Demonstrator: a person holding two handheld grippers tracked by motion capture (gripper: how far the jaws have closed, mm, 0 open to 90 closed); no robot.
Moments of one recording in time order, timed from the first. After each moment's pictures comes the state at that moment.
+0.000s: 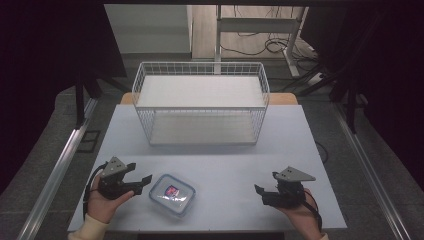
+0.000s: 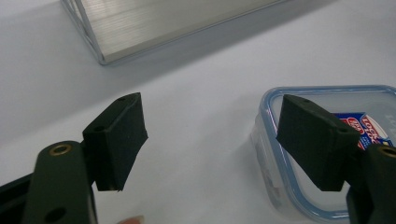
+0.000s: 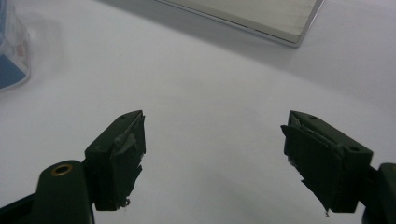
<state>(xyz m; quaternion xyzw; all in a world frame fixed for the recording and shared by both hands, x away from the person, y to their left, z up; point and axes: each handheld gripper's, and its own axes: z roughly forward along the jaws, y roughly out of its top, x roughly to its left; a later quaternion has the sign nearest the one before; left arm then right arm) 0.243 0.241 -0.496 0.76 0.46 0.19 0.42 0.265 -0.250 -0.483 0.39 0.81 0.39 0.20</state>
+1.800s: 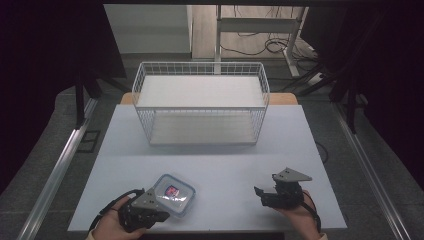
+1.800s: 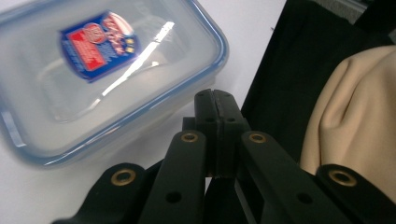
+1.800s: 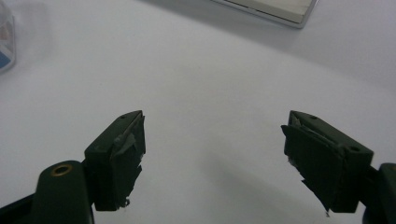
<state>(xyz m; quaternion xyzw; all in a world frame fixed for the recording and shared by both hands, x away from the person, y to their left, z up) 0.192 0.167 -0.490 0.91 0.25 0.01 0.32 0.267 -0.249 -0.492 0.40 0.82 0.37 0.19</state>
